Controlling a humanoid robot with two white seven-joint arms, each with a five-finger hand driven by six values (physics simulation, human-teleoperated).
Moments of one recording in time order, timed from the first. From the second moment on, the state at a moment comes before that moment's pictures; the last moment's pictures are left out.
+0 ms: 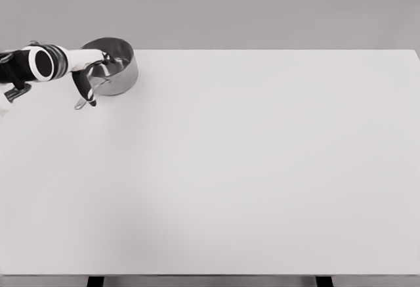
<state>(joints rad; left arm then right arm) -1.28 0.77 -1.46 -1.42 0.16 0.61 -0.40 0.01 0.00 -0.15 -0.06 -0.22 0.14 -0.24</state>
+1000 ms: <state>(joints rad) -1.23 0.84 -1.45 -1.41 0.14 0.61 -0.30 0.01 0.00 -0.15 -0.06 -0.22 0.14 -0.24</state>
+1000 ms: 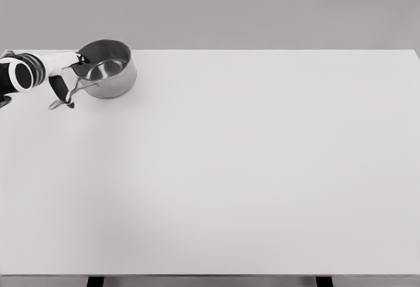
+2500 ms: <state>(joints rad) -1.17 0.91 -1.39 -1.32 0.13 0.61 -0.26 0.01 0.00 -0.15 -0.06 -0.22 0.14 -0.24</state>
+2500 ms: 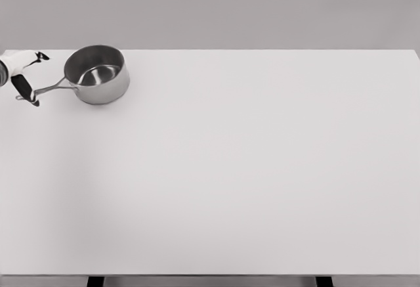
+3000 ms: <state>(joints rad) -1.15 0.90 -1.36 -1.22 0.13 0.61 -0.26 0.01 0.00 -0.15 -0.06 -0.22 0.14 -0.24</state>
